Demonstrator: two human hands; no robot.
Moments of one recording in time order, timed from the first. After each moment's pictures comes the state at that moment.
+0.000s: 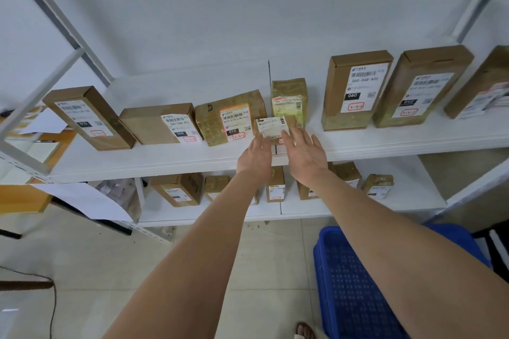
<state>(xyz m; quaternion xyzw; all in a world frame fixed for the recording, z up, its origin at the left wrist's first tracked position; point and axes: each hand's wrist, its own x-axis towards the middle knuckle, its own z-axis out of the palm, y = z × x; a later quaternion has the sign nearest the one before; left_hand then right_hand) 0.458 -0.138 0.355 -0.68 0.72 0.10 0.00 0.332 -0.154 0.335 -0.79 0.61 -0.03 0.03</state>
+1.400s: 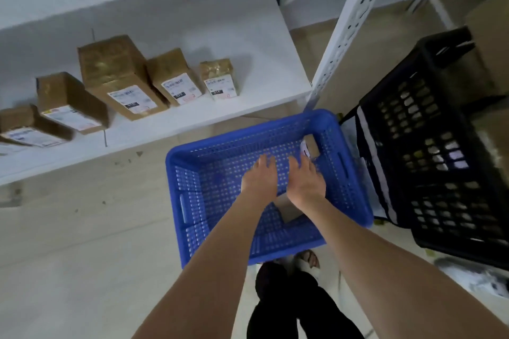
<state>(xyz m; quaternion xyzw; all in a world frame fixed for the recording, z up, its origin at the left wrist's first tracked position) -0.025 -0.026 -0.004 -0.54 0.76 0.29 0.21 -0.133 0.005 -0.027 -0.56 0.76 0.15 0.30</state>
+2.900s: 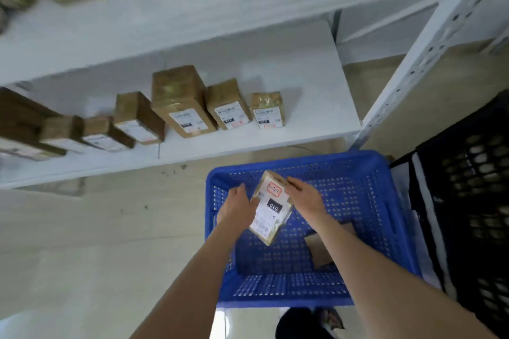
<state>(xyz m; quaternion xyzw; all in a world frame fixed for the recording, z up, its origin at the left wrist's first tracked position) 0.077 -0.049 -0.012 -0.75 0.55 0.36 0.13 -0.083 -0.054 -0.023 -0.37 0.69 -0.19 0.59</state>
